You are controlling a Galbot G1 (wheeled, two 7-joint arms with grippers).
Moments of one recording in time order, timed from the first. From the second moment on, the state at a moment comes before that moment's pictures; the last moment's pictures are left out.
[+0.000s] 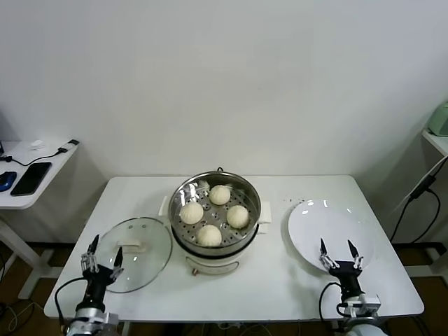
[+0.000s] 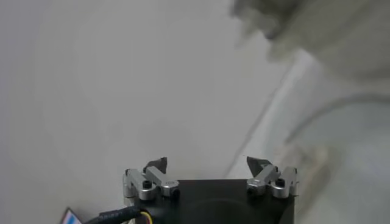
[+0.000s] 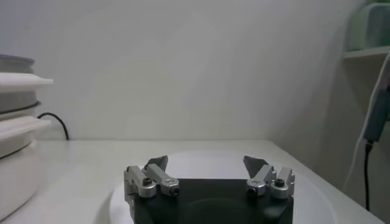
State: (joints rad) left arm 1.54 -1.24 -0.62 -1.66 0.82 -0.10 -0.35; right arm -1.44 1.32 0.62 1.61 0.26 0.21 0.00
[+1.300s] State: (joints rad) left arm 1.33 -1.28 -0.54 -1.41 1.26 0.10 -0.39; right arm -1.45 1.35 0.66 1.62 0.19 0.19 0.02
